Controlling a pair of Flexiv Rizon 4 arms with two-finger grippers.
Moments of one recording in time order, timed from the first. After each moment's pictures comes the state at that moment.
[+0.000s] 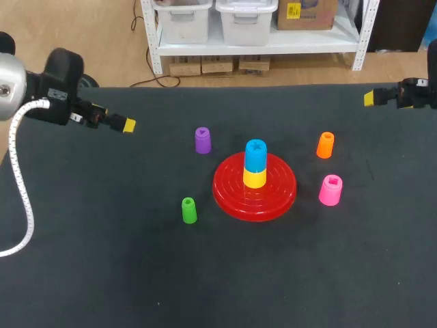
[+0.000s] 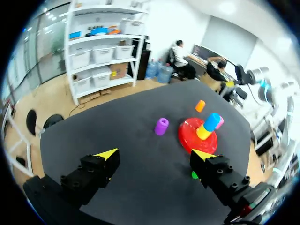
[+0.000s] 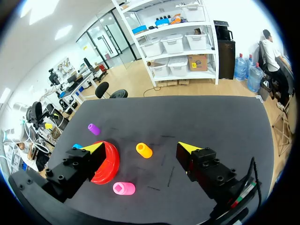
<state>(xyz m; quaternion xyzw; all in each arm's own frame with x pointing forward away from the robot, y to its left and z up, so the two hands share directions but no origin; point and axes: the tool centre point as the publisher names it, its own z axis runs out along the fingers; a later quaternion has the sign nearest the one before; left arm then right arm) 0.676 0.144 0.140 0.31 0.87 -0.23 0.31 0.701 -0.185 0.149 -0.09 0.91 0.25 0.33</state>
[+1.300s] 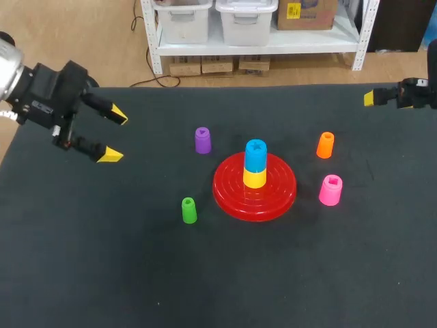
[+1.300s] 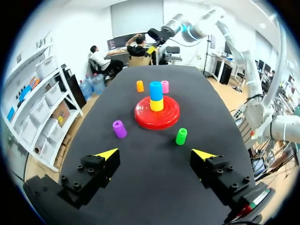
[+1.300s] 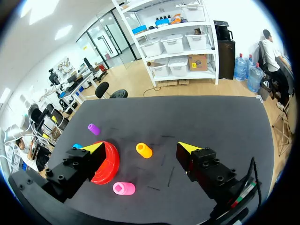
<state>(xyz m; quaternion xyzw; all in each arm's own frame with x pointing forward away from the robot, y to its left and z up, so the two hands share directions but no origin) 0.637 0.140 0.132 0.65 0.66 -0.26 0.29 0.701 -0.185 0.149 -0.09 0.91 0.25 0.33</state>
